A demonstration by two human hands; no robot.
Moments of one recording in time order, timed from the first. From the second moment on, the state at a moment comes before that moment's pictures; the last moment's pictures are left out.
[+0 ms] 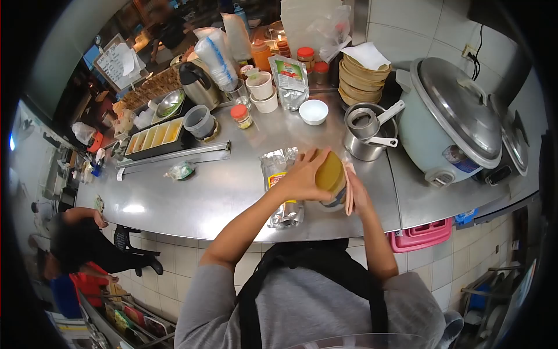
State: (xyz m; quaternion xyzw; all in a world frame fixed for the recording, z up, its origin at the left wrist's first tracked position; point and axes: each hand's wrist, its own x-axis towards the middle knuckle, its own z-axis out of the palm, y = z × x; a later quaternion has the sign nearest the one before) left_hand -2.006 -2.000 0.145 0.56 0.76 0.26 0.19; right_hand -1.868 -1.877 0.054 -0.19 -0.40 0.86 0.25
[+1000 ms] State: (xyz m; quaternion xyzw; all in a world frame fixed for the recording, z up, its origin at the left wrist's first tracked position) left_hand -2.045 -2.075 0.133 0.19 0.59 0.78 0.12; right_hand -2.008 -1.922 0.056 -0.01 -0.31 0.93 0.21
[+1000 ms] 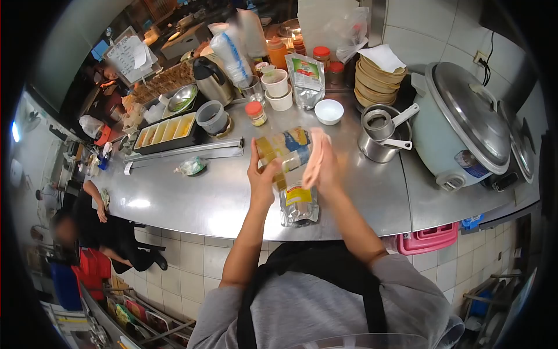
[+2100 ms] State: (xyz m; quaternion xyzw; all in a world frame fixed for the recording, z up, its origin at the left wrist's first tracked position) left_hand -2.165 -1.932 0.095 0.22 0.95 0.22 -0.10; right_hand -1.979 -1.862 -0.042 -0.21 -0.97 0.04 0.11
